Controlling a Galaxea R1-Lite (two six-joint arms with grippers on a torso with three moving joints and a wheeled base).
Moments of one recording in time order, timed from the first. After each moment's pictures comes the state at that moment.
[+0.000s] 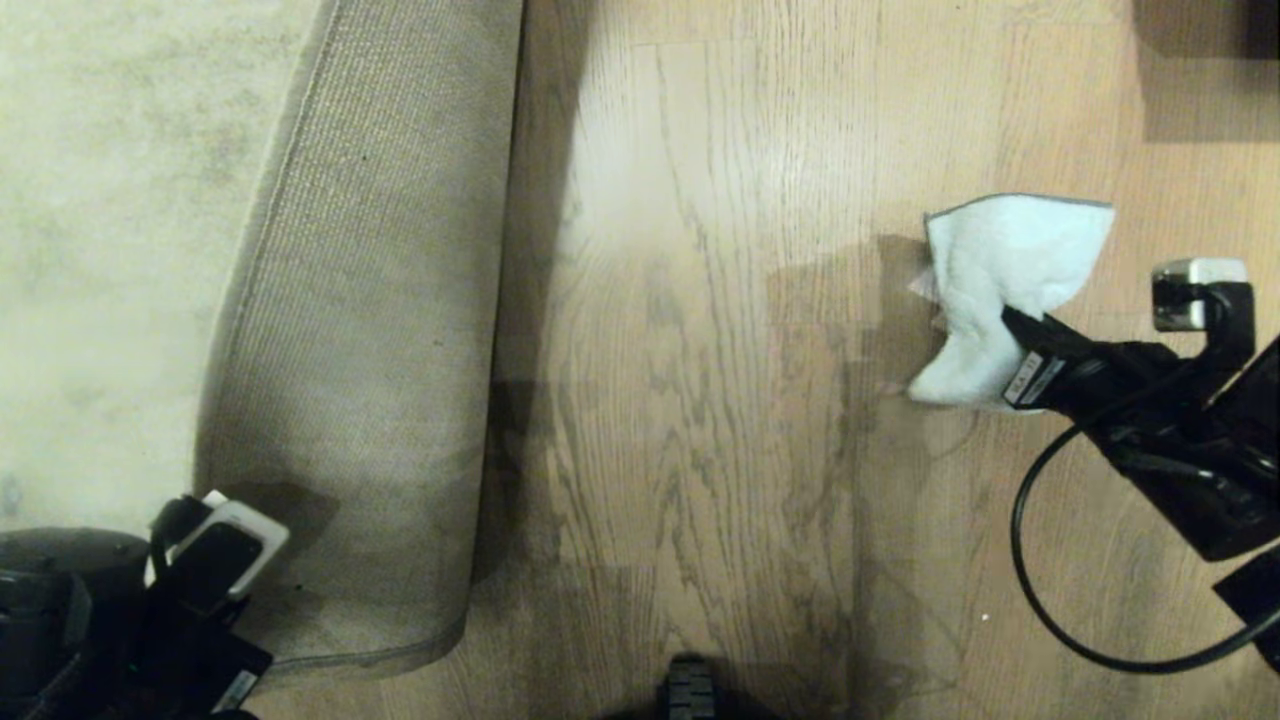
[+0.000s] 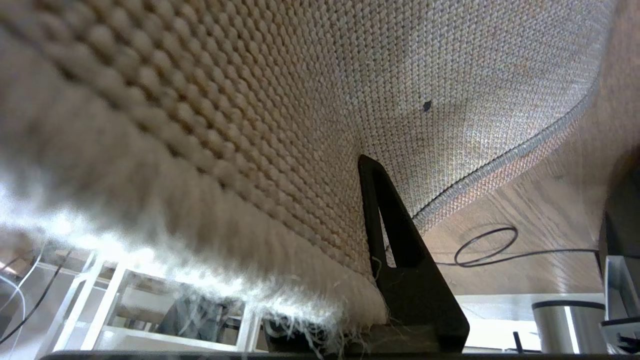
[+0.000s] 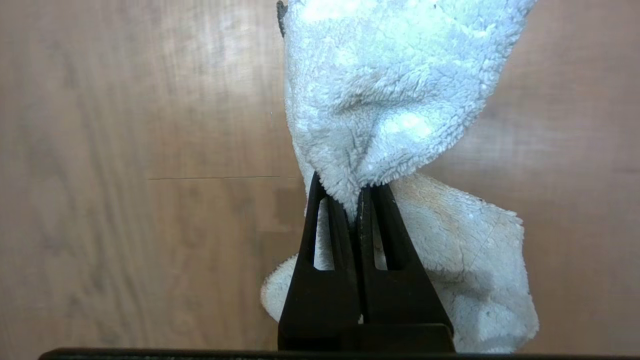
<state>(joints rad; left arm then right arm) -0.28 1.24 -0.22 -0.31 0.53 0.41 0.19 1.67 -0.41 -1.47 -0.09 0.04</state>
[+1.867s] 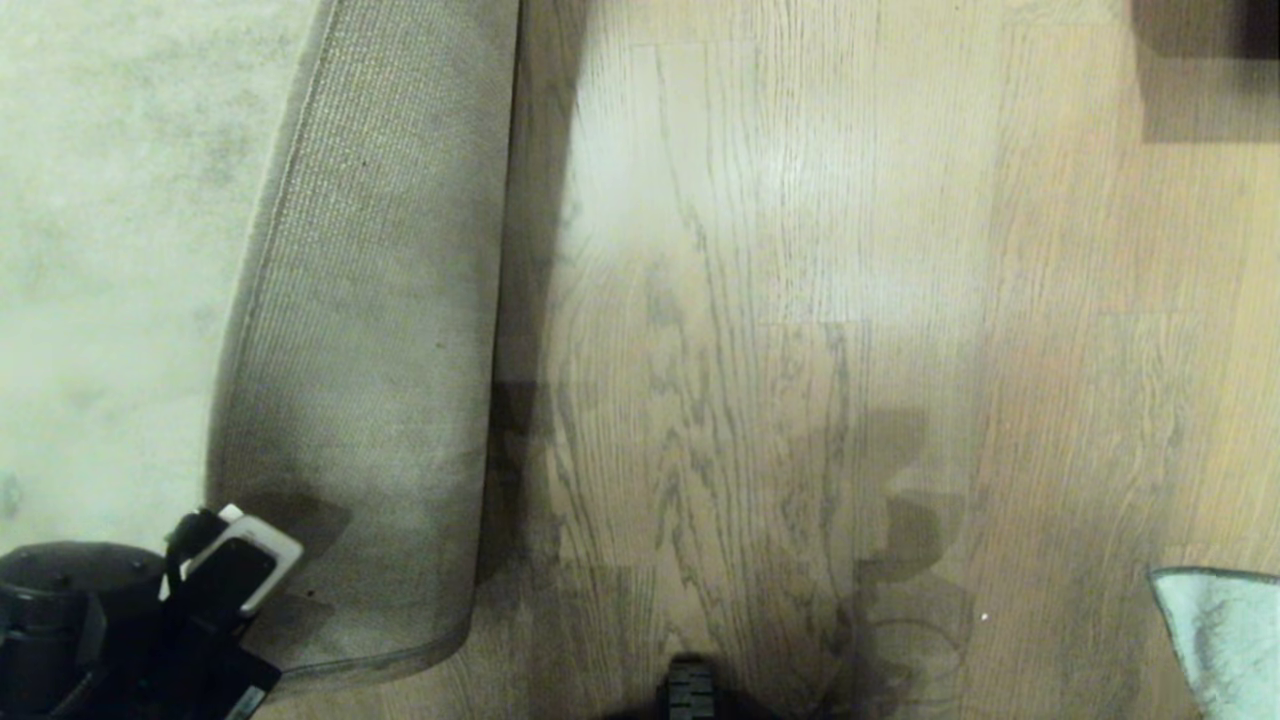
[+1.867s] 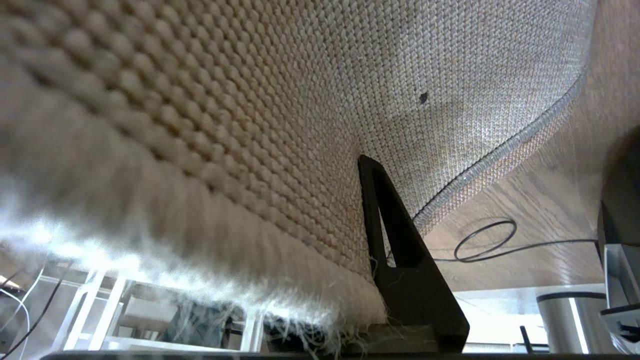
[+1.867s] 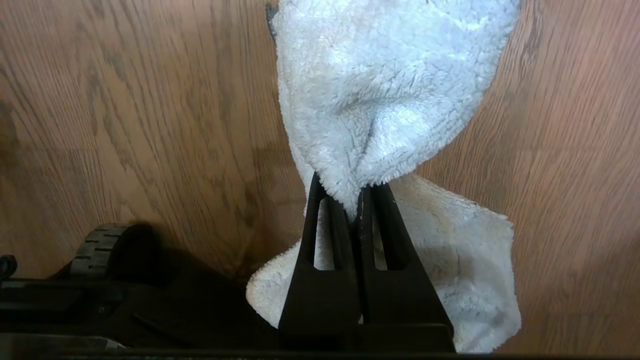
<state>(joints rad) -0.32 1.25 -0.19 -0.31 0.54 0.41 0.01 0.02 0.00 0.01 0.01 -0.02</state>
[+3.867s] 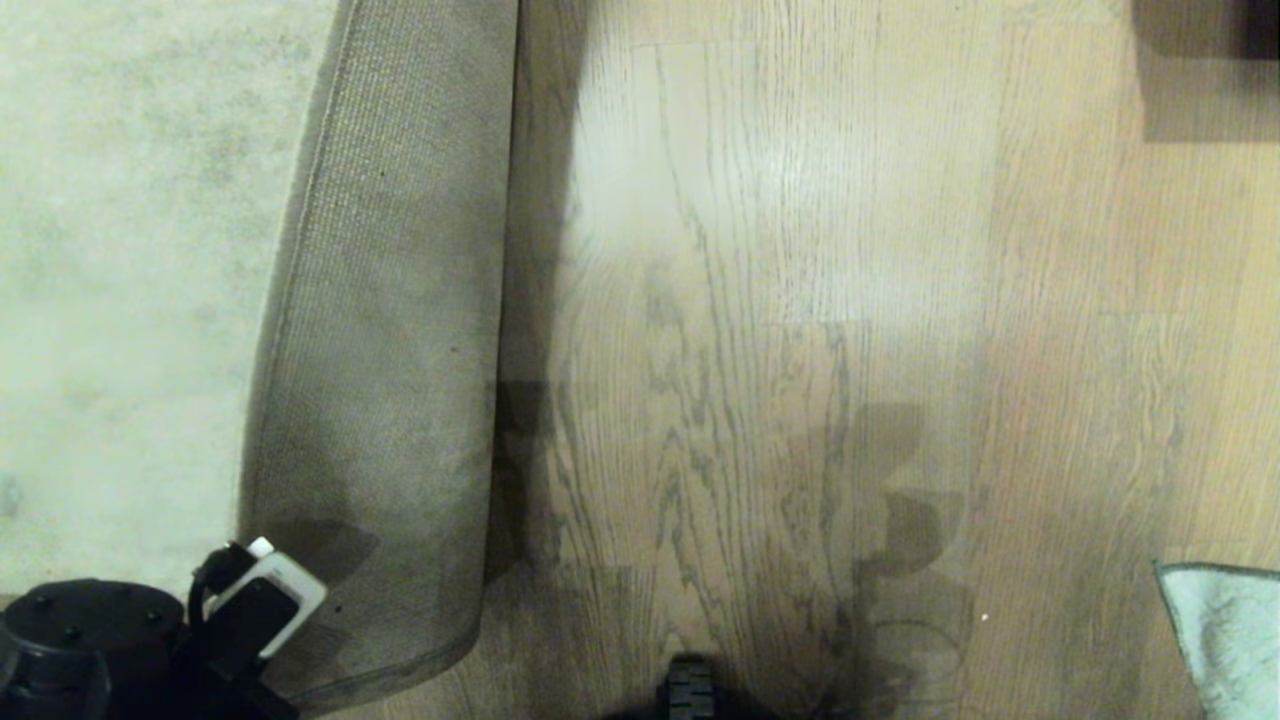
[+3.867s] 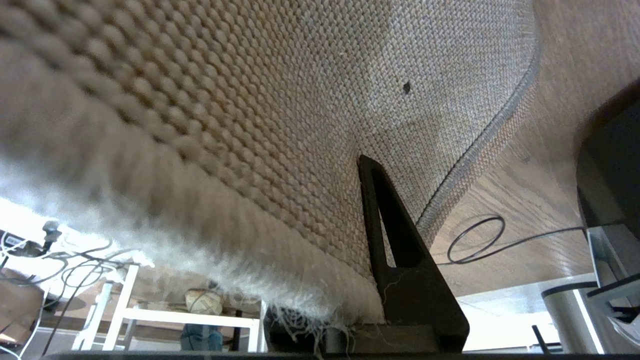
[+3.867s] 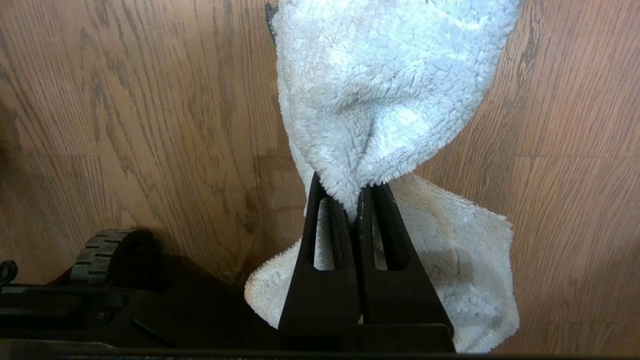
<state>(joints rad) -0.45 1.23 -0.15 -0.31 0.53 0.41 0.01 0.00 0.00 0.00 0.01 -0.03</state>
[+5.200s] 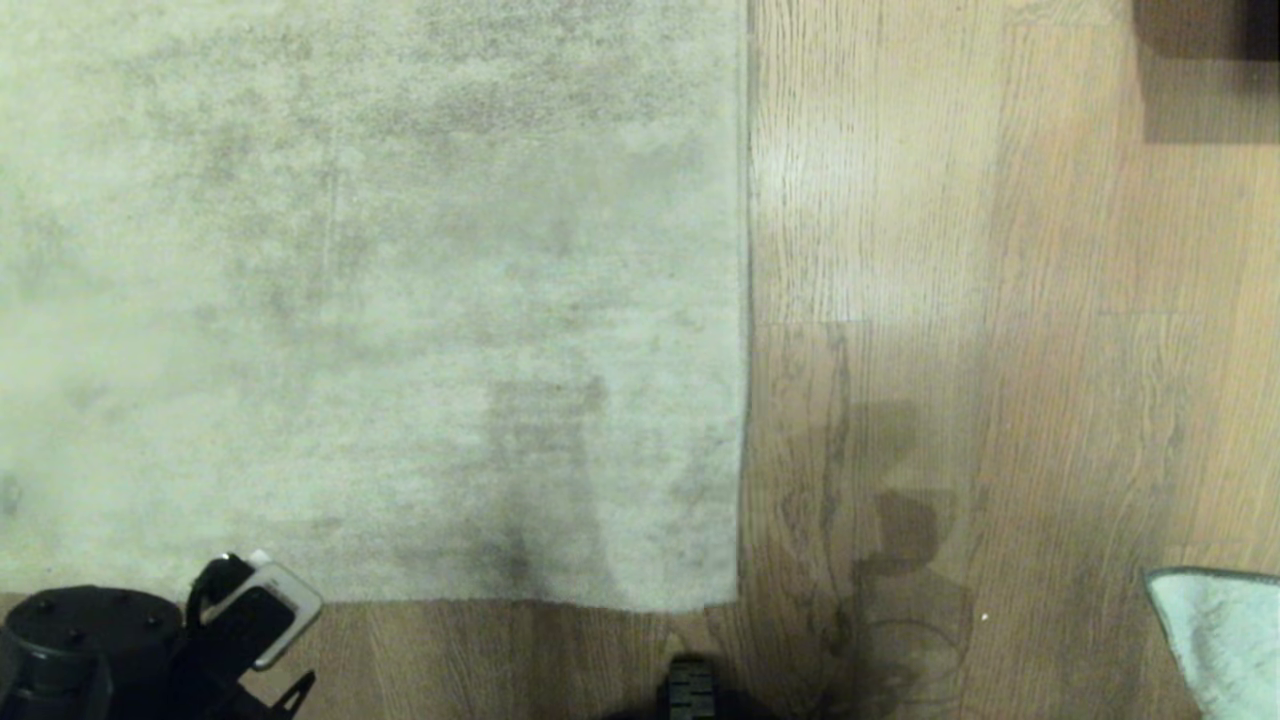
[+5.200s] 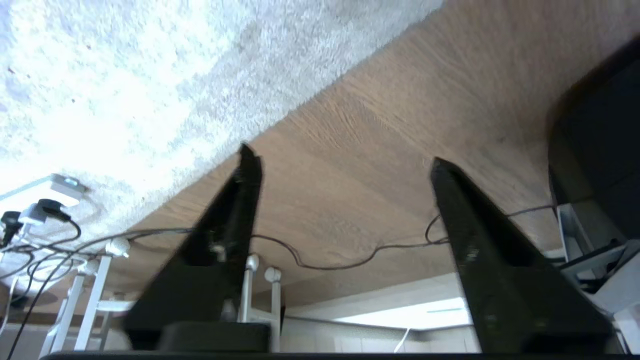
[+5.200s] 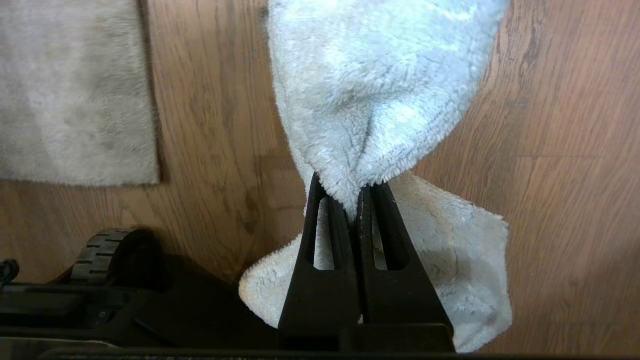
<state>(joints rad) -0.45 1.22 -0.15 -0.31 0.49 0.38 0.01 0.00 0.00 0.00 0.01 -0.03</state>
